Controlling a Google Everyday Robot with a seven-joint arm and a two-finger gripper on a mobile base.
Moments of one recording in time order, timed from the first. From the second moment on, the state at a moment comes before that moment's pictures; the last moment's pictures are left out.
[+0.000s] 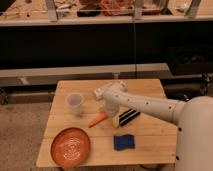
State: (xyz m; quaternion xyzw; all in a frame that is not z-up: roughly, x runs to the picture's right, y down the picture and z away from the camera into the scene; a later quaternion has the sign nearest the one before) arm 0.019 0.184 0.888 -0.29 -0.17 -0.29 0.89
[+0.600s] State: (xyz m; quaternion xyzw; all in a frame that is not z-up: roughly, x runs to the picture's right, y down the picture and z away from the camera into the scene) arm 0.022 0.182 0.885 -0.29 -0.17 -0.29 0.90
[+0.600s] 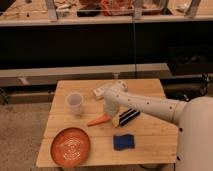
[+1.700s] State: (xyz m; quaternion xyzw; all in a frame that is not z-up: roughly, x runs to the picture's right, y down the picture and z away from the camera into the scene) arm 0.021 0.182 0.880 -0.29 -0.17 -0.29 0.89
